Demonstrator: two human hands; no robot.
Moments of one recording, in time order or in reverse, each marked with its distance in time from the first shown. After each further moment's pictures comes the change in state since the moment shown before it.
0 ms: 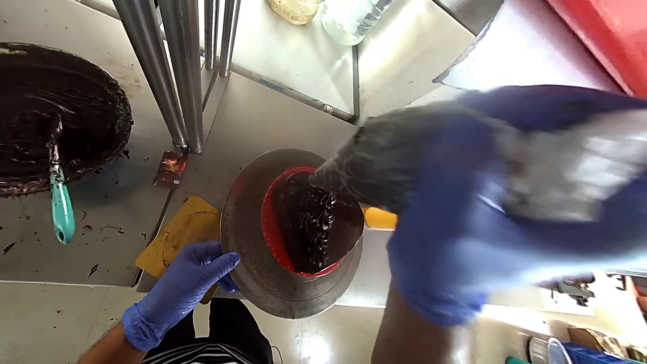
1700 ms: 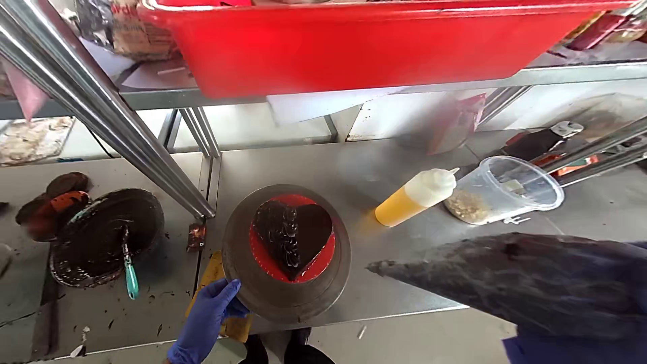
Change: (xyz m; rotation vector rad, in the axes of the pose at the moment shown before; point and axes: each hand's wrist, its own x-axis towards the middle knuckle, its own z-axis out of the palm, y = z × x) left_hand -0.020 0.017 0.029 0.149 0.161 -0.021; right_hand -0.046 -0.033 -0.216 0.155 0.548 0.562
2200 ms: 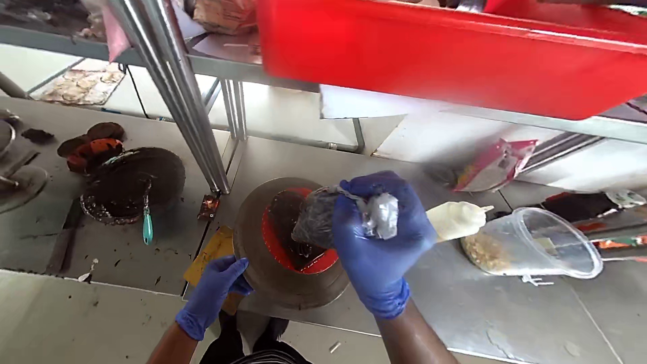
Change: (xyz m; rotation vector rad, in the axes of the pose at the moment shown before) left_hand -0.009 -0.019 0.012 -0.062 0.066 0.059; right_hand -0.048 0.057 0.127 0.101 -0.546 -0.413
